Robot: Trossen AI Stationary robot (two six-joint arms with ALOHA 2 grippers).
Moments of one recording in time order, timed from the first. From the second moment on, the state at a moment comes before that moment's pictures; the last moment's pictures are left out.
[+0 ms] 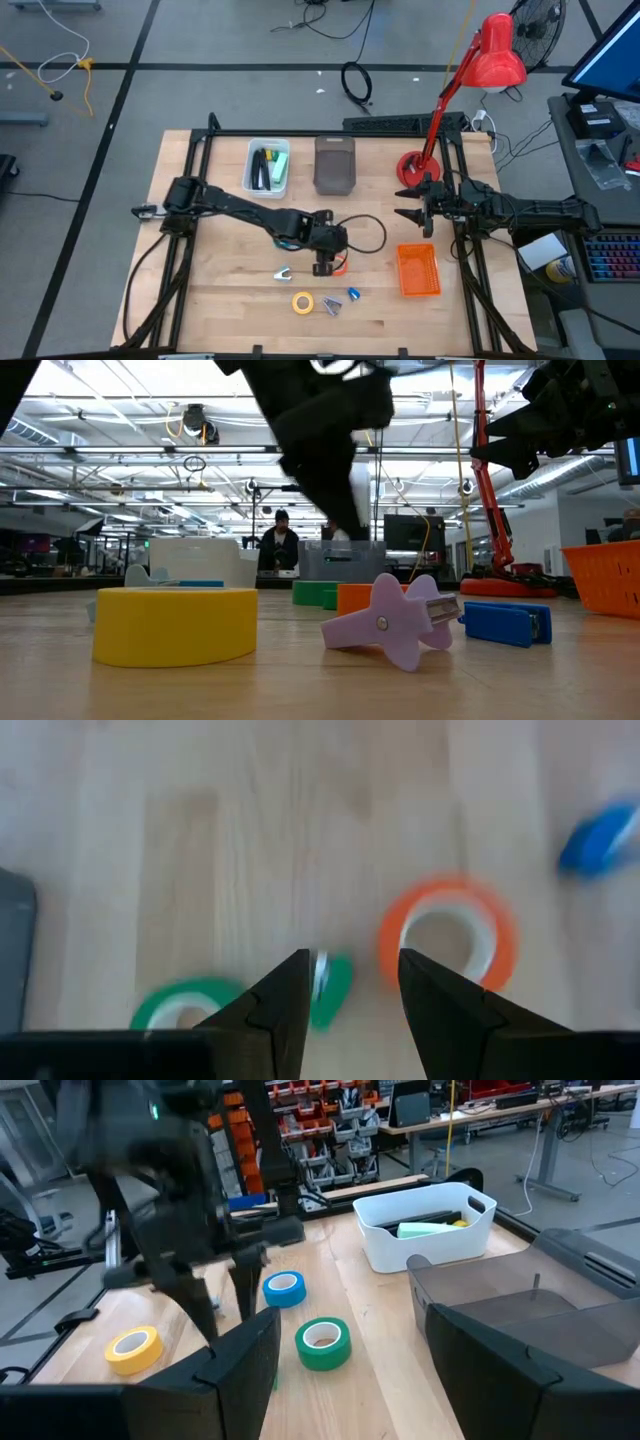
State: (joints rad) left arm -0.18 2.01 1.52 -0.56 -0.13 -0.07; right arm -0.10 0.35 0.22 0.01 0.00 0.17
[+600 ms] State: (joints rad) left arm -0.15 2.04 1.53 -0.63 -0.12 0.14; right arm -0.10 0.35 0.22 0.01 0.00 0.17
